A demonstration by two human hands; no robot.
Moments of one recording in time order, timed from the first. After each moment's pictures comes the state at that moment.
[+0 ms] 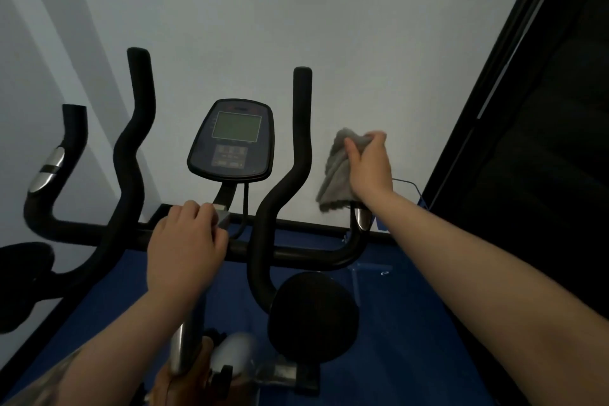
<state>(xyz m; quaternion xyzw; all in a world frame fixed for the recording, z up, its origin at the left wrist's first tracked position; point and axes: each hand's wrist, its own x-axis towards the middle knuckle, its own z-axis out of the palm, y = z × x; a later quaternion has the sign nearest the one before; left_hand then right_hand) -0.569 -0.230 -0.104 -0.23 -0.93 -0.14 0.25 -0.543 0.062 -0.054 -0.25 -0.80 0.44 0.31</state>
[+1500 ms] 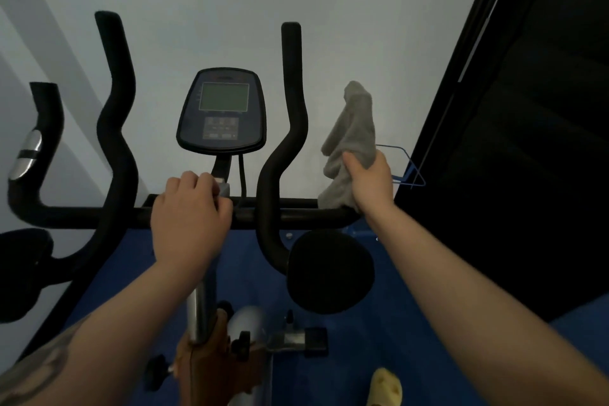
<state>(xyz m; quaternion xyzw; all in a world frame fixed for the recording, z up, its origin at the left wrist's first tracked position) -0.570 -0.232 -0.105 -0.24 -0.93 -0.16 0.25 -0.484 0.010 -0.102 -0.34 -0.68 0.57 0.31</state>
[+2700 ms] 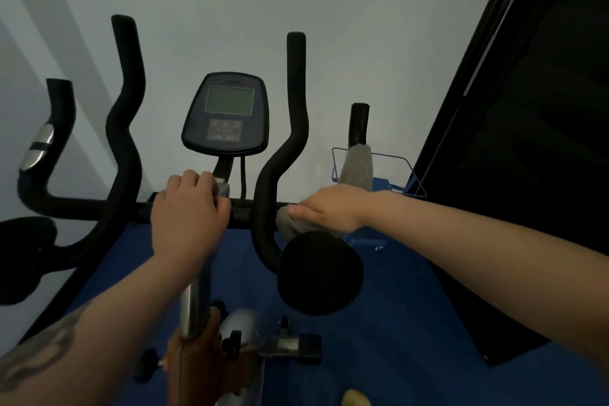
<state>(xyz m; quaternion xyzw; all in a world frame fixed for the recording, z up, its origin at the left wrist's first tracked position) -0.569 -0.231 -0.102 -0.23 -0.93 -0.14 0.24 -0.487 -0.006 -0.066 0.09 -0.98 0.06 -0.17</state>
